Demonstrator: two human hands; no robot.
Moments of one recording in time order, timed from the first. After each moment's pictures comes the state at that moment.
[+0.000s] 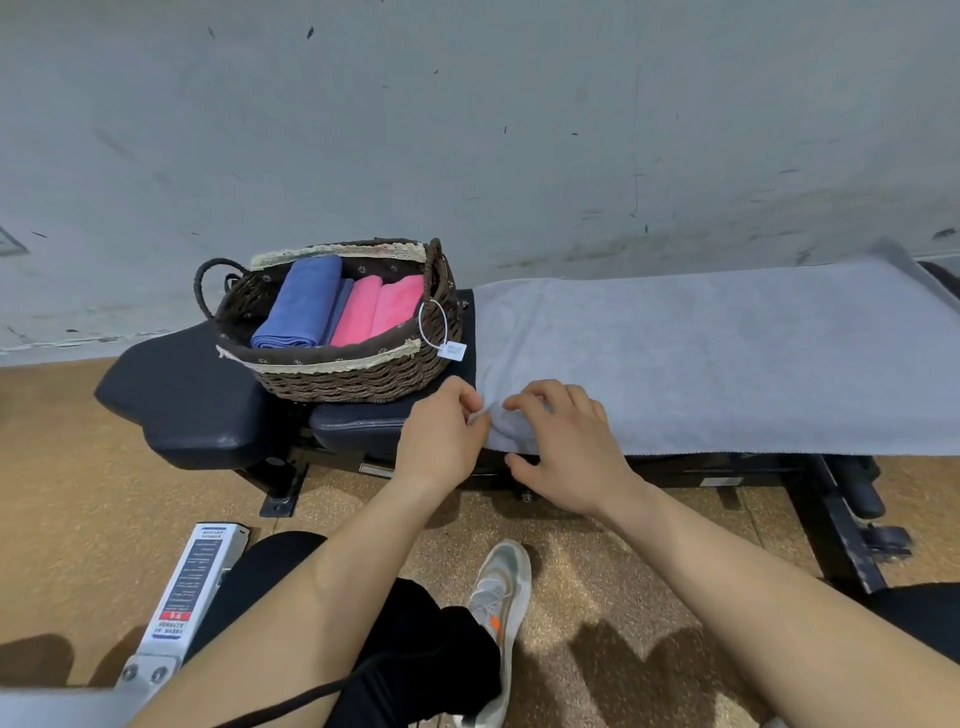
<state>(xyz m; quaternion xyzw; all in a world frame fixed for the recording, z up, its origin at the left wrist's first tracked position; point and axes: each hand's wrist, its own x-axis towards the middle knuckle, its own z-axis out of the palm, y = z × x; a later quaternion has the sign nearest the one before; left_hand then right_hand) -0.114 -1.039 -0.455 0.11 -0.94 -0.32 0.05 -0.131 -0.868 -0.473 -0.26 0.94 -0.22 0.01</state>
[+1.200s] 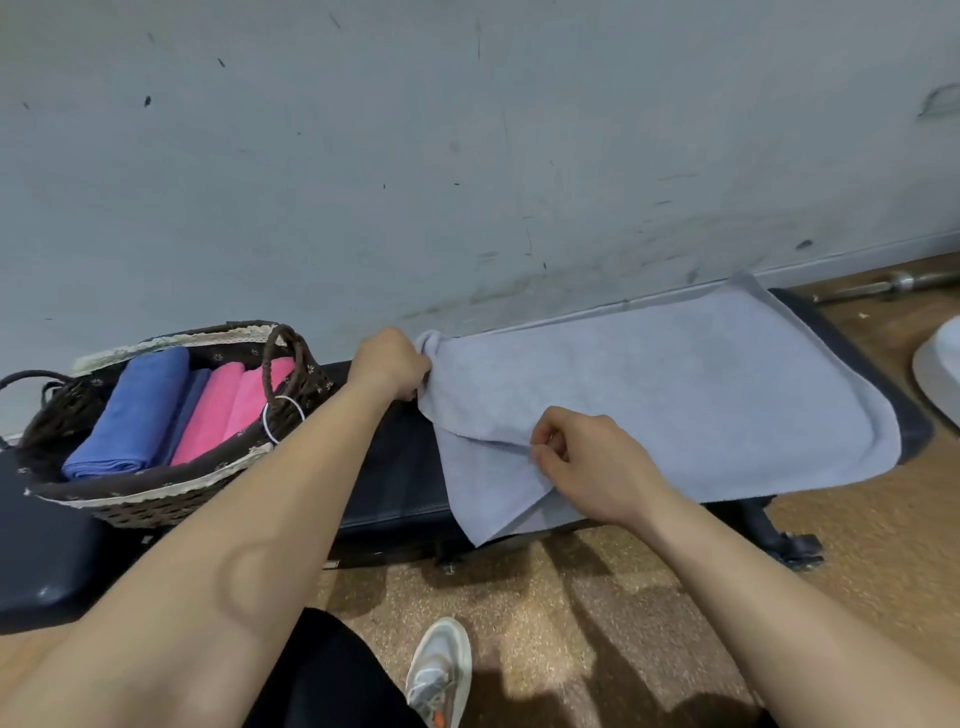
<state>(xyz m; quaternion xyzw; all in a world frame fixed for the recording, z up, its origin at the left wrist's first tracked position) -0.320 -0.977 -0.425 0.13 -0.97 -0.21 -0.06 -0.191 -0.737 -0.445 -0.09 0.93 -0.34 0.08</state>
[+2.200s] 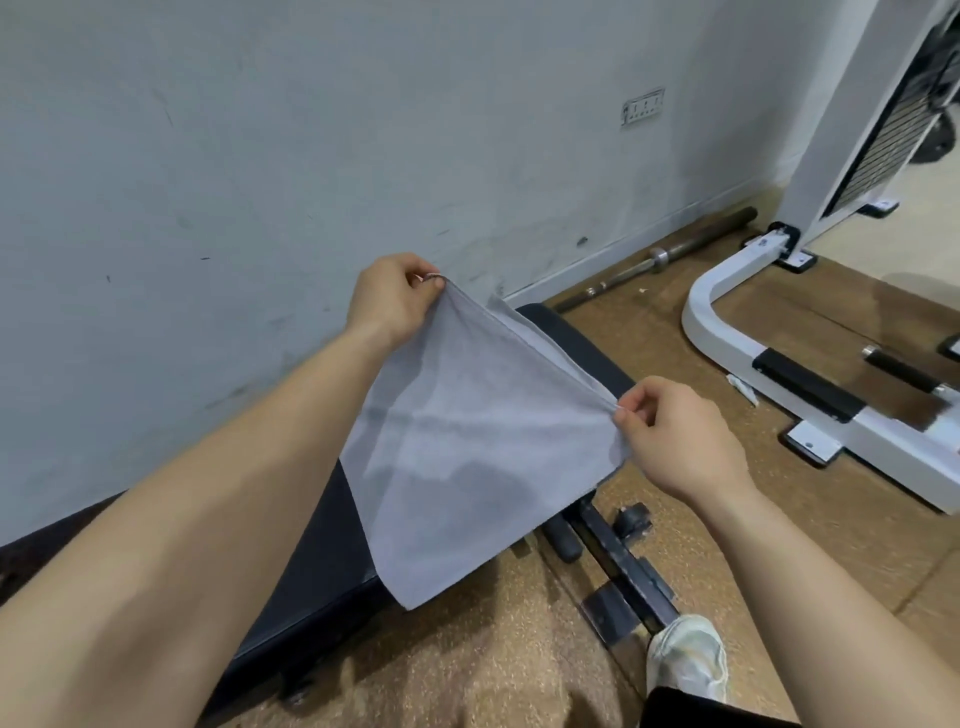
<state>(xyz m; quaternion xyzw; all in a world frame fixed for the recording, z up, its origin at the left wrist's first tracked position) -0.400 -0.676 -0.389 -0.16 -0.91 -0.38 0.05 -0.153 -0.484 -0.426 0.28 0.90 -0.33 -0.07</state>
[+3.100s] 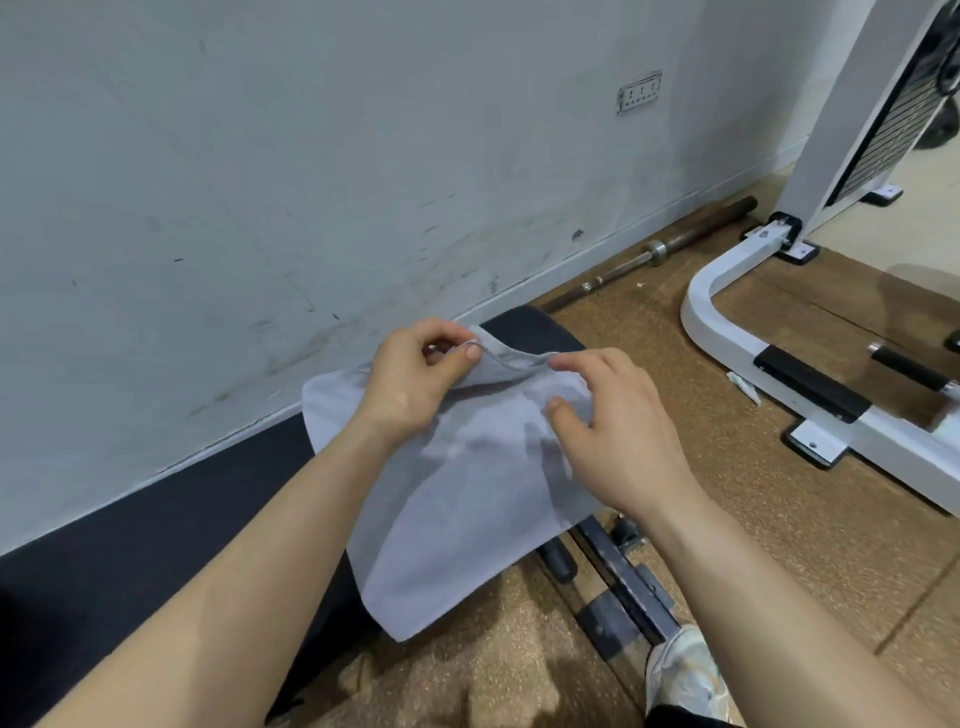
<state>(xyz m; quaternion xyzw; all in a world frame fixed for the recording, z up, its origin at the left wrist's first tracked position) -0.332 -0.667 -0.422 -0.24 -0.83 -0.51 -0.04 -0.183 -0.509 -0.415 0.16 0.92 -0.34 -0.12</state>
